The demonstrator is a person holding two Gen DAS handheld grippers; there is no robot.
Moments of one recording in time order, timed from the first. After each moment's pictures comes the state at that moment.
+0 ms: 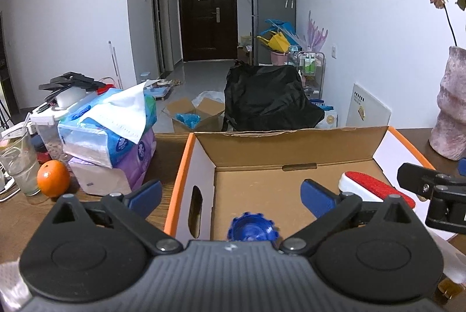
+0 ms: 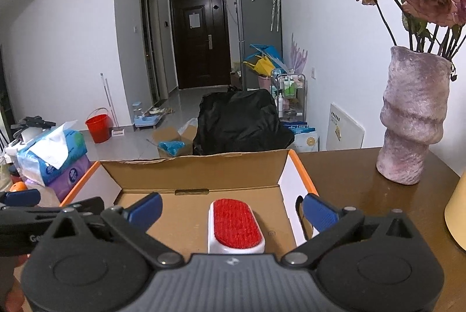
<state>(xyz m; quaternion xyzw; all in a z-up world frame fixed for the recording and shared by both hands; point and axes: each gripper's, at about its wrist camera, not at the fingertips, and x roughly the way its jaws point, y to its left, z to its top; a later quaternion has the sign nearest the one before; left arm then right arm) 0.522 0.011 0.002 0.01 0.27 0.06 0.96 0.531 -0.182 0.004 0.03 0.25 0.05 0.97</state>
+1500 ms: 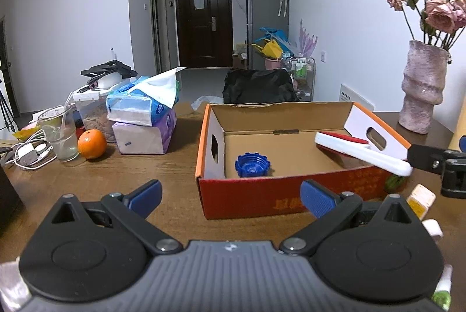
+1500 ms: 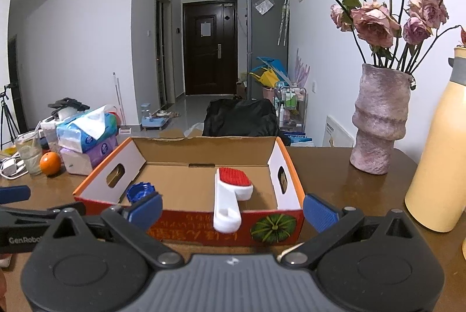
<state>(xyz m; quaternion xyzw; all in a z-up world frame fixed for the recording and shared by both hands) 0.377 0.015 0.005 0.01 0.25 0.04 0.97 0.399 -0.194 0.017 0.00 0.22 0.07 0.97</state>
